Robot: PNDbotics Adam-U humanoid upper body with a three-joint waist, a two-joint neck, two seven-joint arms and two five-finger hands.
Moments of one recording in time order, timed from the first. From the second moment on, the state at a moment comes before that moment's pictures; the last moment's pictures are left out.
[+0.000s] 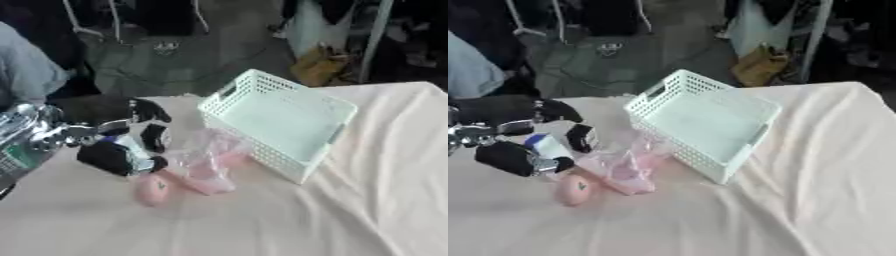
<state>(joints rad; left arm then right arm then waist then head) -0.59 0.94 -0.49 -1.84 -0.52 0.10 -0.52 -0.42 -0.39 -0.13 -1.99 0.00 -0.42 -0.47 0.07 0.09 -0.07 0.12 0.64</state>
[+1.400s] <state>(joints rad) -0.56 0.84 -0.59 -1.63 -0.42 0.07 -0.53 -0.43 -0.39 -0.13 -1.99 -0.01 -0.40 -0.49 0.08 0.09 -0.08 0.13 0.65</state>
